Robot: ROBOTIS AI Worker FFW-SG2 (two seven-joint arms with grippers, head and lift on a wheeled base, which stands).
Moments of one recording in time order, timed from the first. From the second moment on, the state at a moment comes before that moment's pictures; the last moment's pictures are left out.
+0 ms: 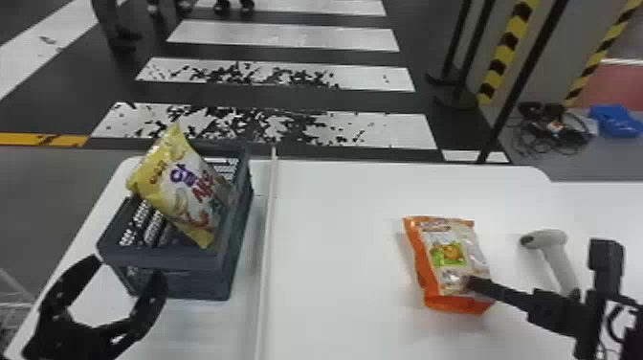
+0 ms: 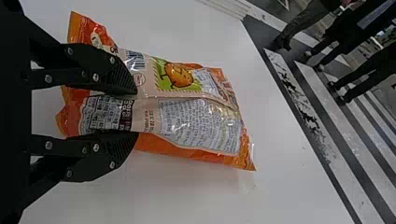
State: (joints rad) left arm 0.58 0.35 0.05 -1.74 0.40 -0.43 -0.23; right arm 0.12 -0.25 -0.40 -1.70 -0.35 1.03 0.65
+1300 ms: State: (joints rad) left arm 0.58 0.35 0.04 -1.75 0.39 -0.43 -0.23; right arm 0.03 -0.30 -0.71 -1.66 -0.54 0.90 0.49
